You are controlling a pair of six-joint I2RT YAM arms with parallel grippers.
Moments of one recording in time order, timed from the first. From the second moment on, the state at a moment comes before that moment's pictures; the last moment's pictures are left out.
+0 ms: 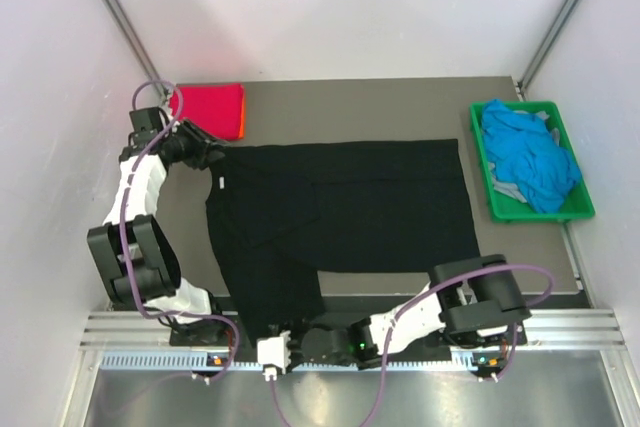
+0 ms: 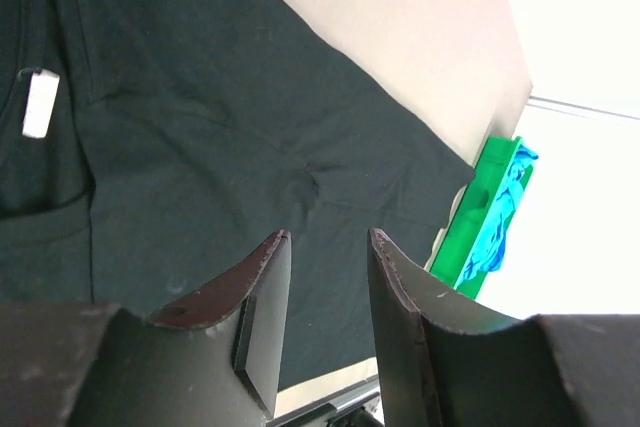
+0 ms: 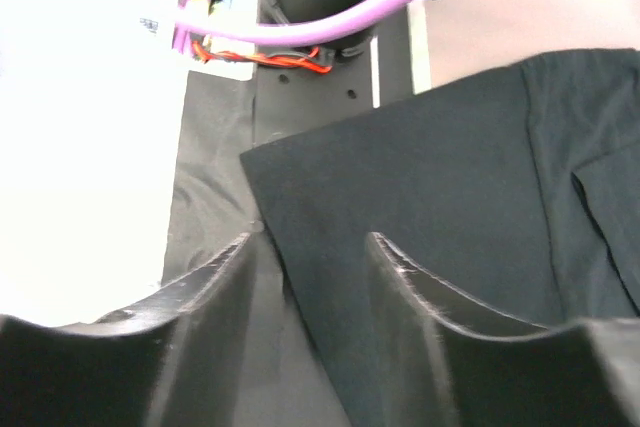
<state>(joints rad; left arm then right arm) 0.27 1.50 1.19 -0.47 0.59 -0.76 1.77 1.81 0.77 0.65 0.34 -0.30</state>
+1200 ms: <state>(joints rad) 0.22 1.71 1.16 -0.33 0.60 -0.71 1.77 1.99 0.90 0.62 0.37 -0.33</state>
